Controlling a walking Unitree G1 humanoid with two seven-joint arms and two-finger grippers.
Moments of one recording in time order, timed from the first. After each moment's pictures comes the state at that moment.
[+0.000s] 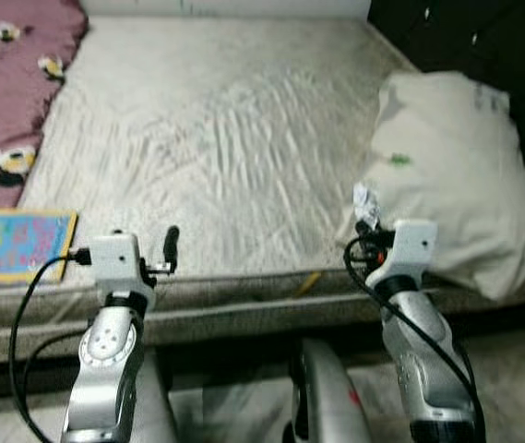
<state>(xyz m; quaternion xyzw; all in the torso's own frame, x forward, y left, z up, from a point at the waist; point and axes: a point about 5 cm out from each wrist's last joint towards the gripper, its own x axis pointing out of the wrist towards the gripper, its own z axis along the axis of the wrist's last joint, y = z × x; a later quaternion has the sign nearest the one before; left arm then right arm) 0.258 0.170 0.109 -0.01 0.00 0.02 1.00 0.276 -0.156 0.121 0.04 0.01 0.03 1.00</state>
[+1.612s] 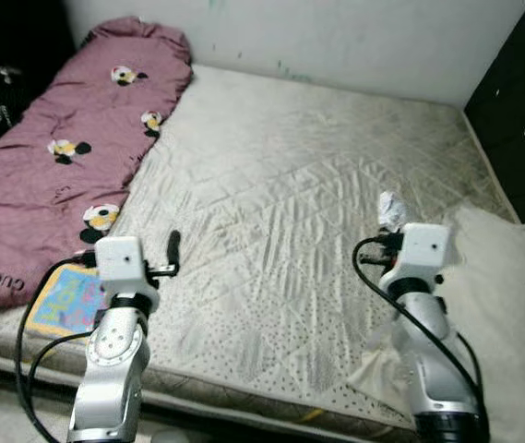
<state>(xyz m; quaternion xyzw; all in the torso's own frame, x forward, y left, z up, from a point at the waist) 0.259 0.167 0.102 -0.02 0.03 0.04 1.00 0.281 -0.176 0.105 0.00 0.05 -0.06 1.00</state>
